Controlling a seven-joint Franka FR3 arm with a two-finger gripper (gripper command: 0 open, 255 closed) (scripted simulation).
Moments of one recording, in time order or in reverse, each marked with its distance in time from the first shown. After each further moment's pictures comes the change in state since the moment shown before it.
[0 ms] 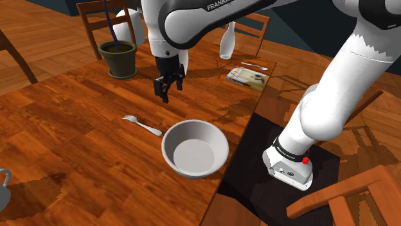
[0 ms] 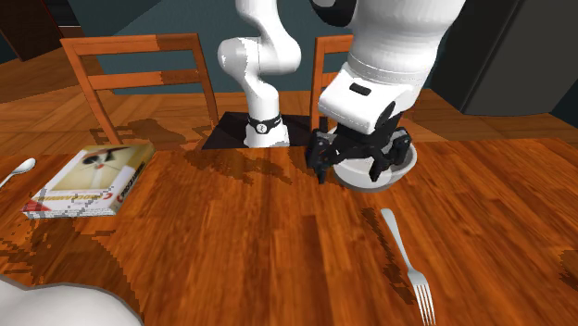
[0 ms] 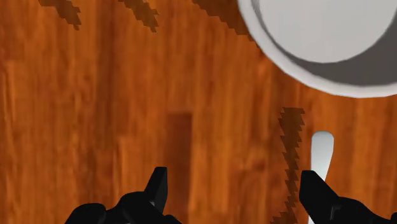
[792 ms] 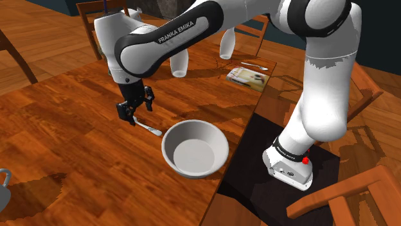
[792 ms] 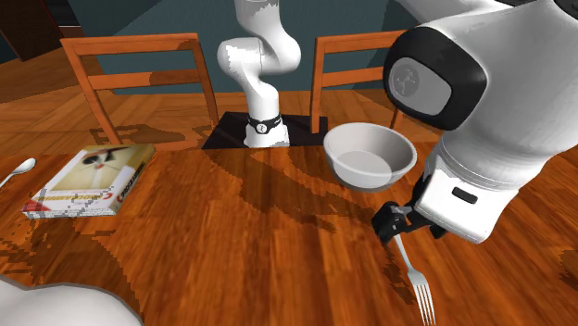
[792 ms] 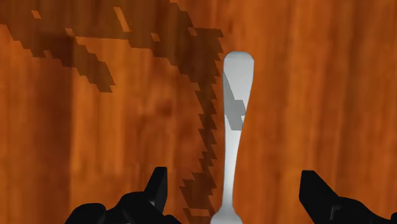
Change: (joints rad) arm 0.111 0.412 0.037 0.333 -0.094 0.049 0.150
